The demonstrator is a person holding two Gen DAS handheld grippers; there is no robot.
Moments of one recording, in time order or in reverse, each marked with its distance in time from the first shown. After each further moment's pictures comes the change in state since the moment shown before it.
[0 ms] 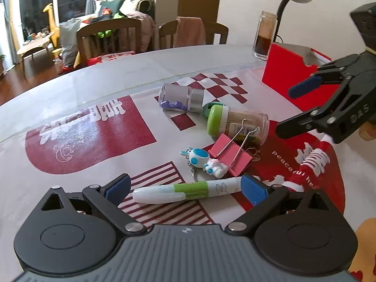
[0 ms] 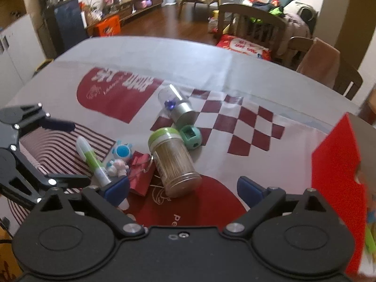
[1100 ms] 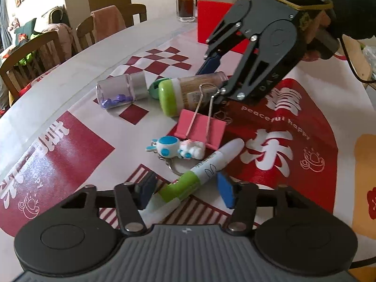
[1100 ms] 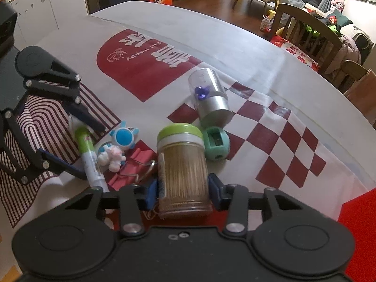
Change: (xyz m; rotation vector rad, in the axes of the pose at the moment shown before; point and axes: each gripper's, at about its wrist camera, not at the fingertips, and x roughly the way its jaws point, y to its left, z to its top) left arm 0.033 -0.002 0.007 0.398 0.120 -0.244; right arm 0.060 0.005 0.017 -0.277 0.080 0.120
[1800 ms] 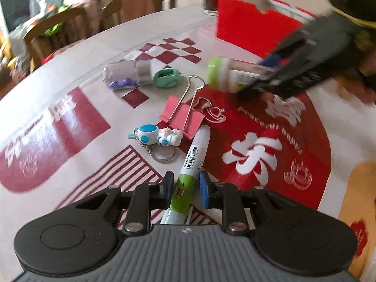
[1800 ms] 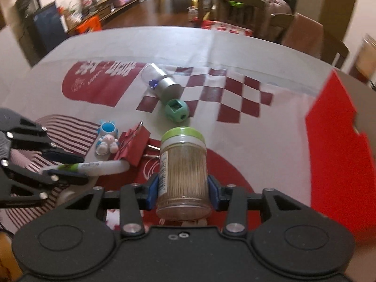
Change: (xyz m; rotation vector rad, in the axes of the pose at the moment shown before) left arm -0.009 -0.028 0.004 -0.208 0.054 0.096; right arm -0.059 0.011 -0.053 0.425 -0.057 -0.143
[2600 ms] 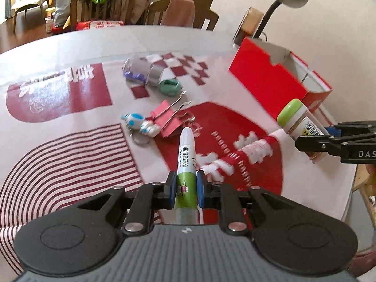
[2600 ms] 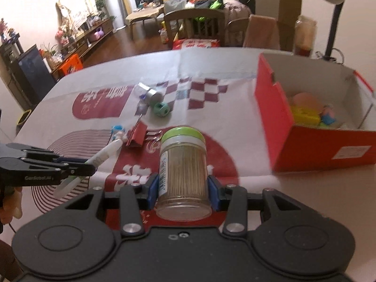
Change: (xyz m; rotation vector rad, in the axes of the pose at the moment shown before) left arm -0.054 -0.028 -0.009 -0.383 -0.094 -0.043; right arm -0.108 -0.014 -0.060 0.195 -0.115 -0.033
